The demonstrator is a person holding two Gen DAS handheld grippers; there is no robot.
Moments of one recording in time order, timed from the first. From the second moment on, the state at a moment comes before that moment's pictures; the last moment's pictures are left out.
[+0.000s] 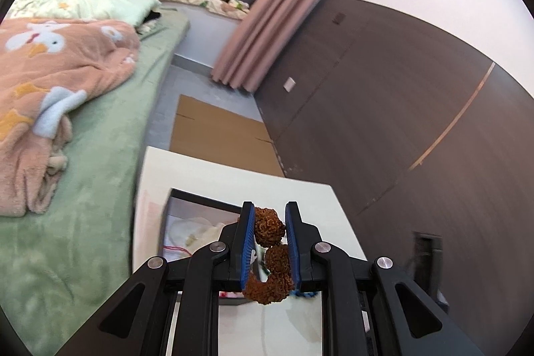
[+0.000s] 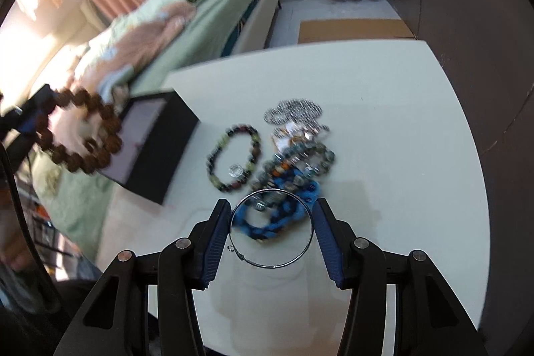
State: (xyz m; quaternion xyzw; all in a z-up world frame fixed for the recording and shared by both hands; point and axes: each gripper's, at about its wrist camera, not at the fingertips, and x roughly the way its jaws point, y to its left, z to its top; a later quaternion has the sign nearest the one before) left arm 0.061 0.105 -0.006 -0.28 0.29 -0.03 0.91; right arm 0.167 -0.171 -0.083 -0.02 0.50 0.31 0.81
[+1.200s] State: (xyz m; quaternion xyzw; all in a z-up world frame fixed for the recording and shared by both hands) left arm 0.049 0.157 -0.018 -0.36 0.27 0.05 0.89; right arm 0.147 -0.056 -0.060 0.20 0.43 0.42 0.77
